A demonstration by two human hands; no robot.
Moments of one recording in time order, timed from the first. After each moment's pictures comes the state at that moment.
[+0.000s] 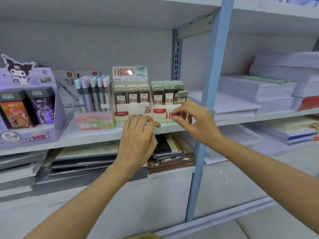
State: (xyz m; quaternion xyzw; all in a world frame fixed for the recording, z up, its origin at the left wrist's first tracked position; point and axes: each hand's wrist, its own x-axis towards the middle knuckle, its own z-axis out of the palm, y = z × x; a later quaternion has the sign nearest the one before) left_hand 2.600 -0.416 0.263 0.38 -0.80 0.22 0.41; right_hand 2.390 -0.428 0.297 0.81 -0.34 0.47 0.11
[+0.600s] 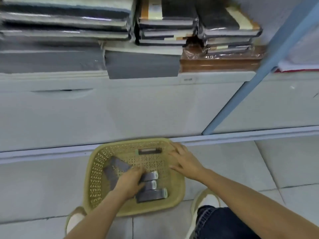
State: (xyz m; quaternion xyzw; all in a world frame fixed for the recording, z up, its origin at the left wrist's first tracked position) left_hand 2.696 -0.306 -0.158 0.58 -0.74 -0.31 -0.10; right_hand 2.444 -0.360 -0.168 0.83 -0.49 0.01 -0.26
